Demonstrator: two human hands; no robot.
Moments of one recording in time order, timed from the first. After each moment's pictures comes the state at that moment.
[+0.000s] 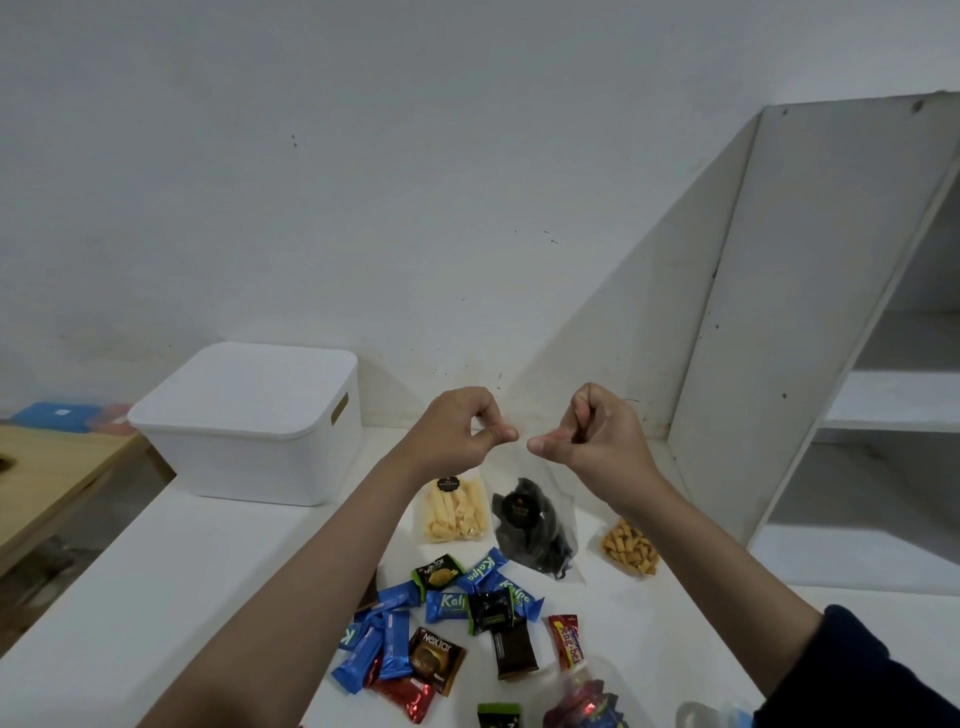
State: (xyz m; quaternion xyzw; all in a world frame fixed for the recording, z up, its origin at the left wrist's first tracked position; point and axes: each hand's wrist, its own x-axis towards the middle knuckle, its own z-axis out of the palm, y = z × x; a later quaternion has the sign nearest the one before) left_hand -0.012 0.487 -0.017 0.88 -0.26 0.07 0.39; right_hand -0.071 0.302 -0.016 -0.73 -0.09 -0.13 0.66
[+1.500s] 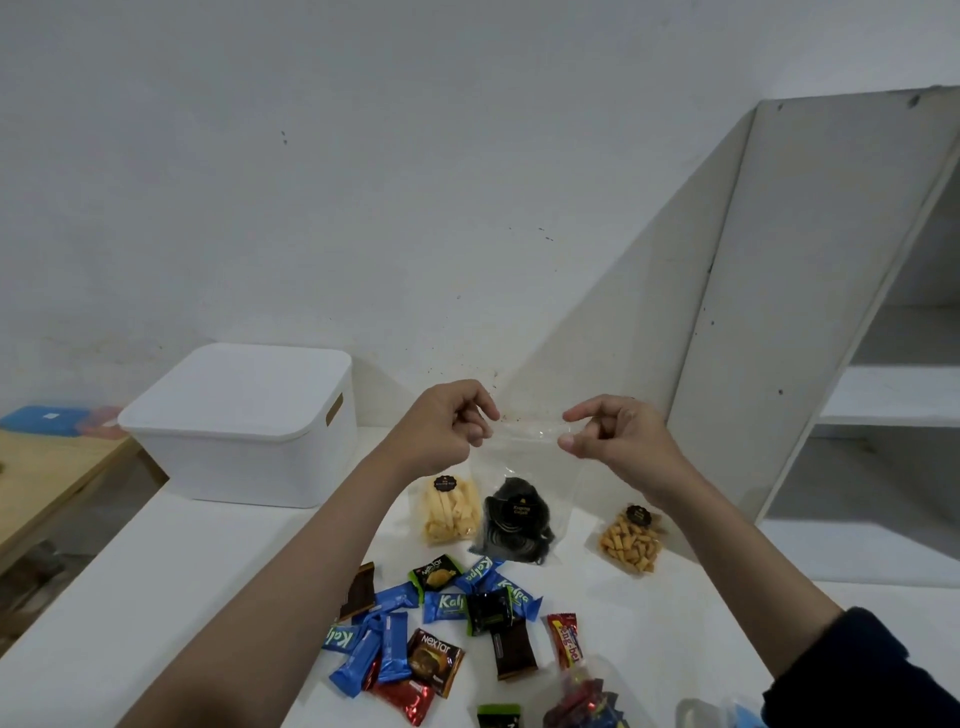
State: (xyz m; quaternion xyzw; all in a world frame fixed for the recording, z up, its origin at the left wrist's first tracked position) left_hand -0.018 0.496 -0.007 0.85 -0.21 0.00 0.49; right_hand -0.059 0.266 -0.022 -0.79 -0.05 -0.06 0.61
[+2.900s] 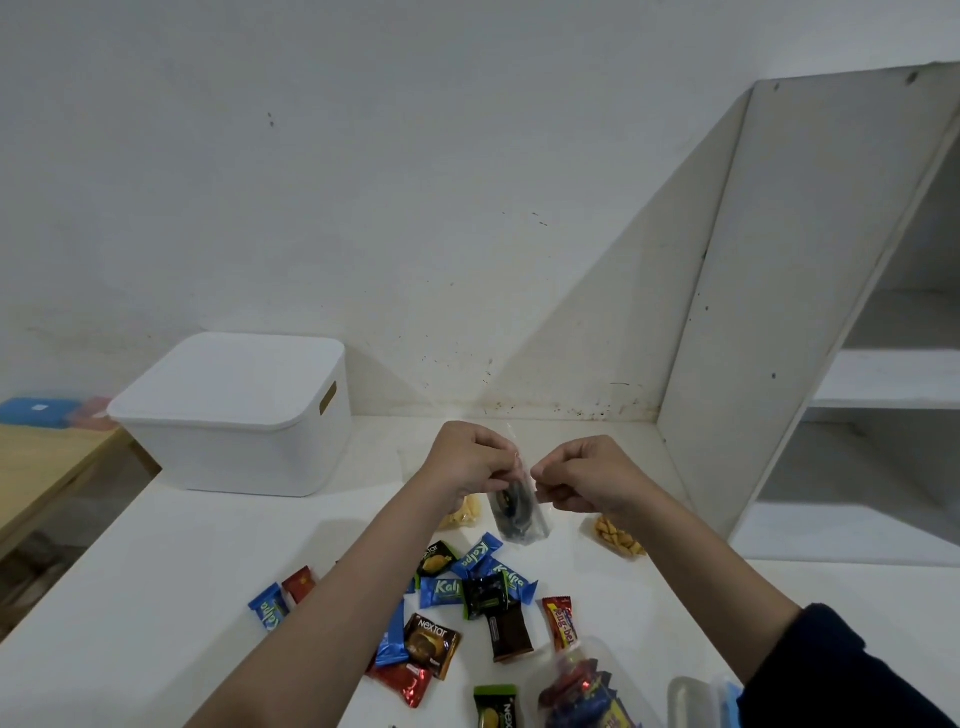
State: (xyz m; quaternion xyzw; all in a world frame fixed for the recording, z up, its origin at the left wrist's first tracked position) left_hand -0.041 0.456 -0.044 0.75 0.02 -0.15 0.64; right_hand -0.068 0.292 -0.053 -0.76 0.08 0.10 0.63
